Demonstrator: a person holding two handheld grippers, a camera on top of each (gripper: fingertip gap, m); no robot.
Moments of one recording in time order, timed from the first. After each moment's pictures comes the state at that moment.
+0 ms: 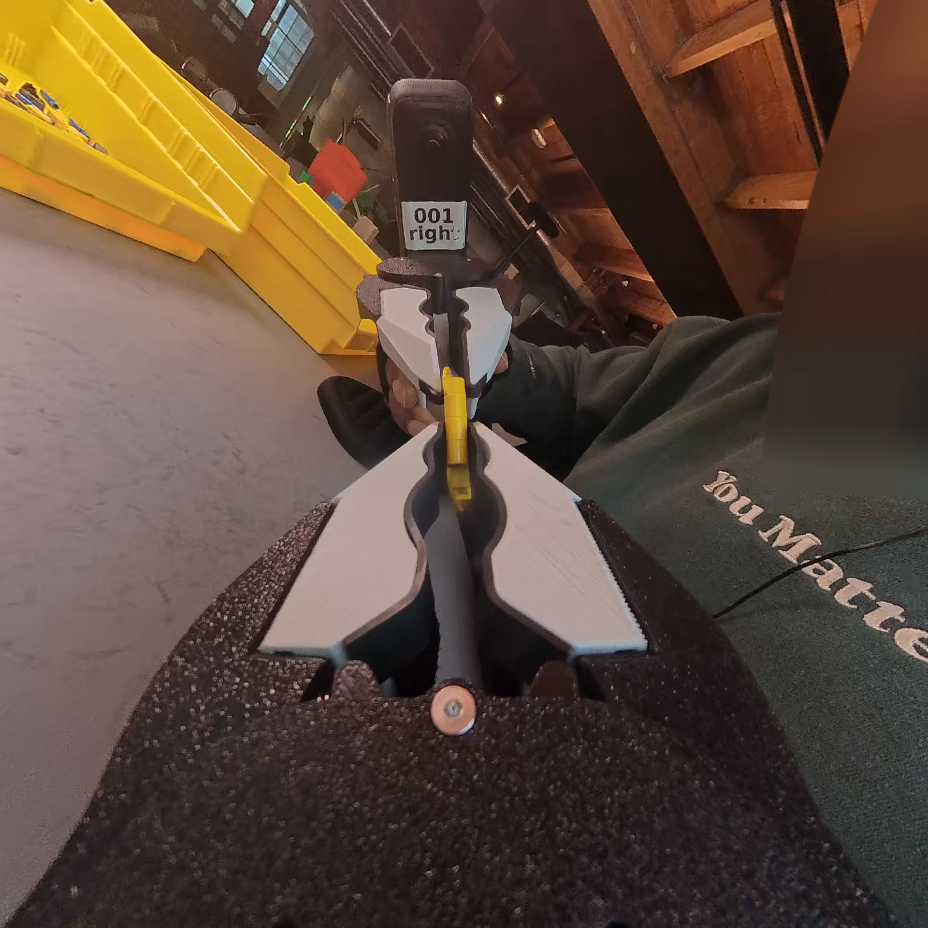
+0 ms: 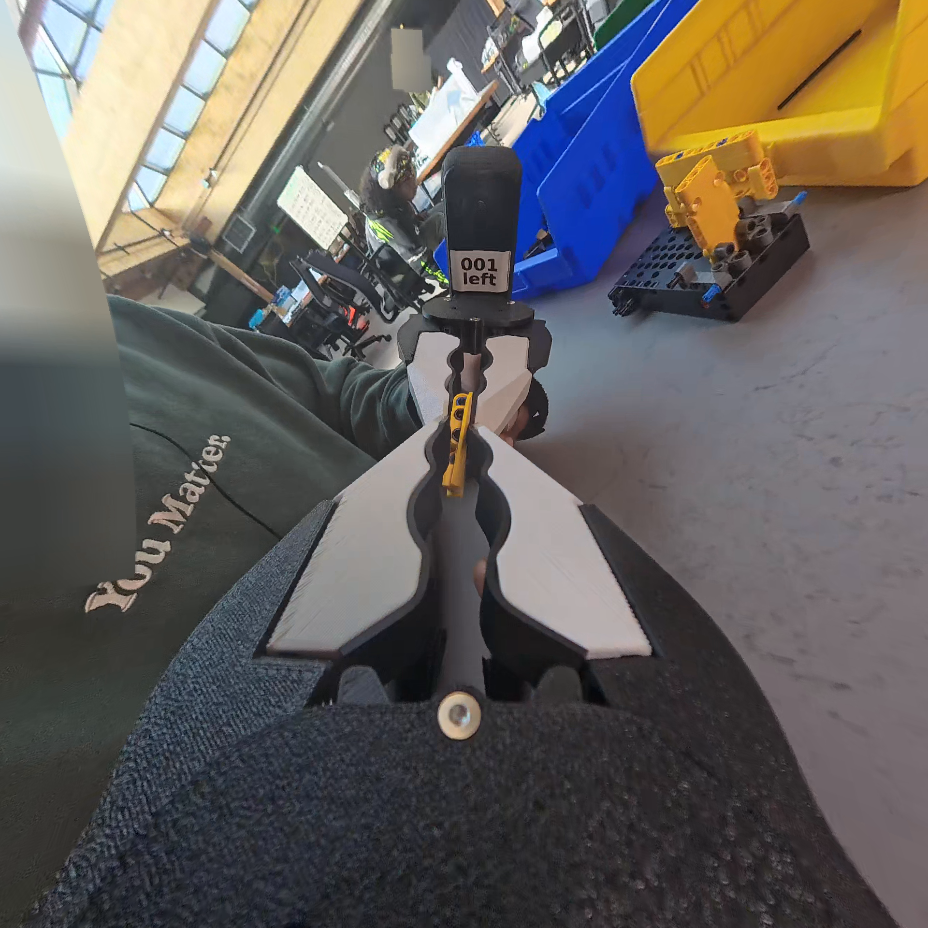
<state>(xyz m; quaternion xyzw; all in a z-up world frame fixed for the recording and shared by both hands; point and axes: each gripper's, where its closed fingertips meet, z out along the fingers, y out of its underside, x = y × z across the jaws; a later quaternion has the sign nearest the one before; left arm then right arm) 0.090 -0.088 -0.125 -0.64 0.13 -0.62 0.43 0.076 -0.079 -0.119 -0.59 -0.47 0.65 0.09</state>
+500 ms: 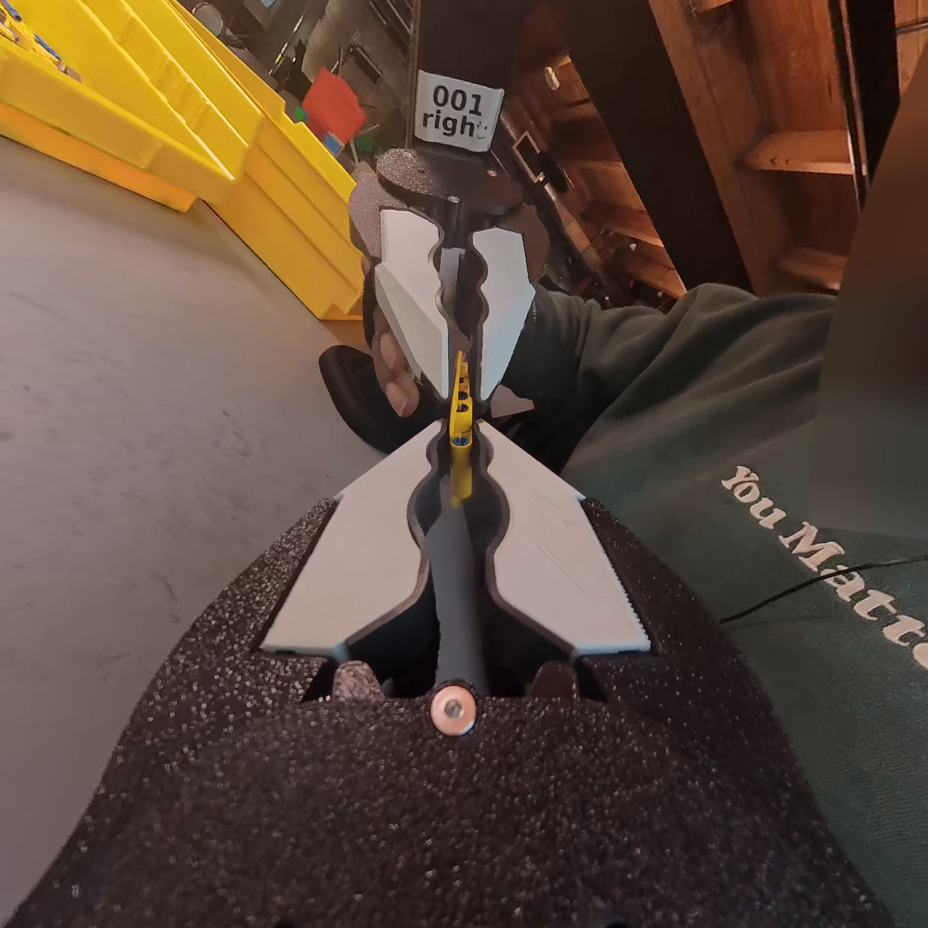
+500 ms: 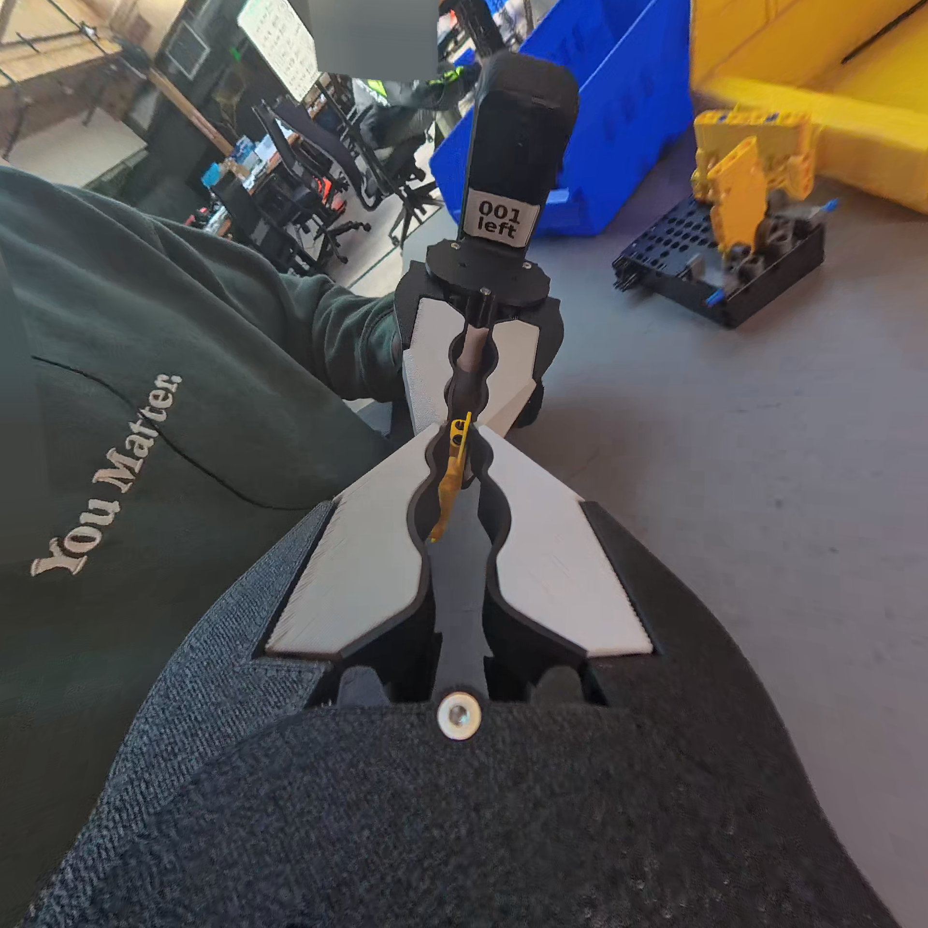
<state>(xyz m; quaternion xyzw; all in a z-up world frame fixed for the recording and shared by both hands) 0.095 -0.082 -0.133 -0.66 0.14 -0.62 0.39 0.067 -0.078 -0.125 -0.56 -0.58 0.59 0.08</state>
